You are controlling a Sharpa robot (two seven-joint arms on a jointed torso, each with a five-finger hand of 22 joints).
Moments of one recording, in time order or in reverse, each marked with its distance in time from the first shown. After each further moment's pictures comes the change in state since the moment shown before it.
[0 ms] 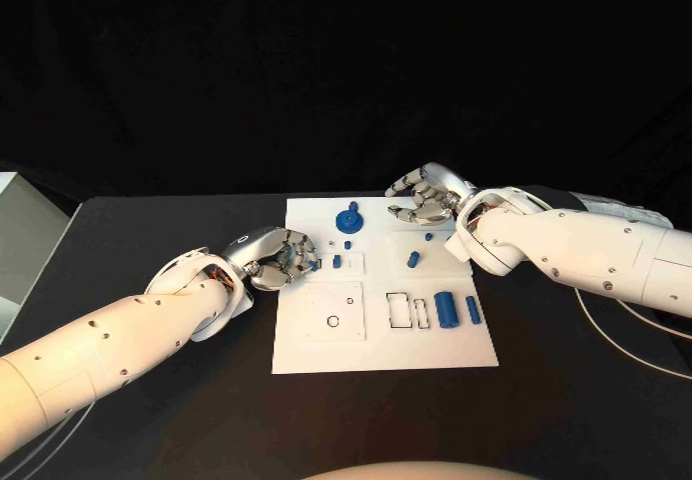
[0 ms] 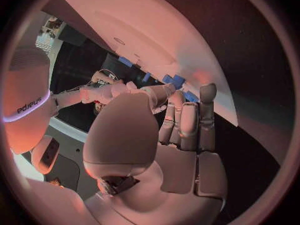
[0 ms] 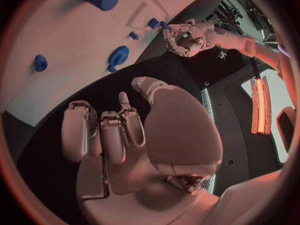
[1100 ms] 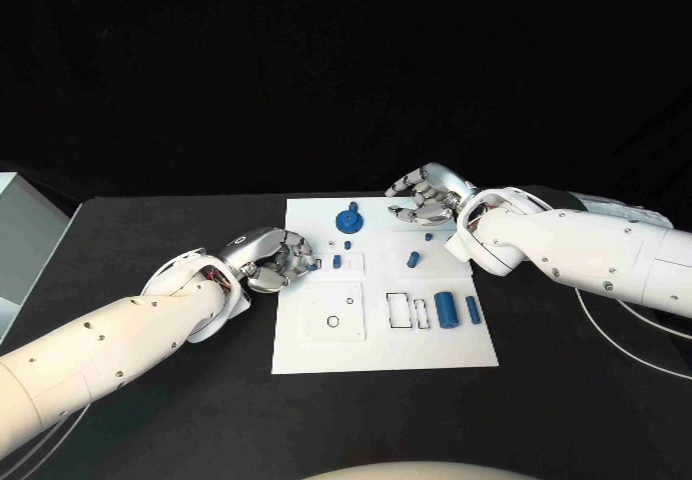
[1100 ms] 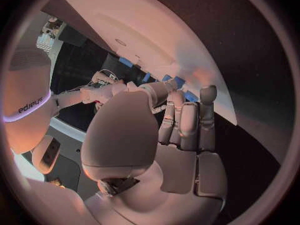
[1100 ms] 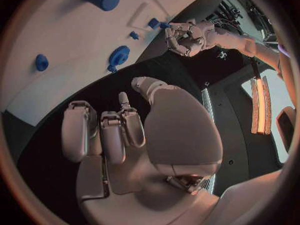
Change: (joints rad) left arm -0.001 -0.013 0.000 0.009 -0.001 -0.002 0.004; left_hand 0.019 -0.061 -0.003 -0.061 0.003 0.048 -0.001 -0.063 0.020 0.009 -0.002 -0.009 -0.018 -0.007 0.000 0.004 -0.015 0.000 -0.010 -0.005 0.035 0.037; right arm 0.000 -0.001 0.000 0.000 0.000 0.000 0.000; right_hand 0.000 0.000 0.006 -0.006 0.000 0.000 0.000 0.000 0.000 0.000 0.000 0.000 0.000 0.000 0.000 0.000 0.000 0.000 0.000 0.000 0.000 0.000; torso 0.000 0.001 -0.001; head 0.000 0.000
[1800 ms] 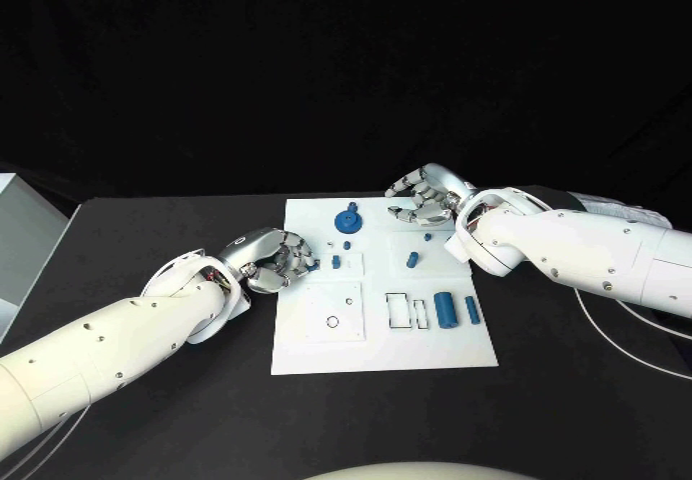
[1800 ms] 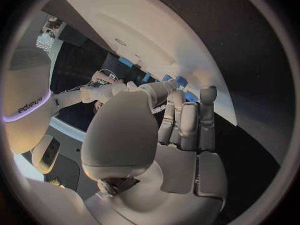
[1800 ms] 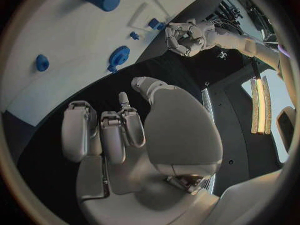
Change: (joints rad) left arm -0.001 0.001 0.000 0.001 0.004 -0.001 -0.003; left_hand -0.004 -0.004 -0.003 -0.003 0.000 -0.016 0.007 -0.028 -0.014 0.003 0.004 0.000 0.000 -0.004 0.004 0.000 -0.003 0.000 -0.003 0.003 0.007 0.009; right arm -0.001 0.000 0.000 0.000 0.000 -0.001 0.000; right_hand 0.000 0.000 0.000 0.000 0.000 0.000 0.000 0.000 0.000 0.000 0.000 0.000 0.000 0.000 0.000 0.000 0.000 0.000 0.000 0.000 0.000 0.001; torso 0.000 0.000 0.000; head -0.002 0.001
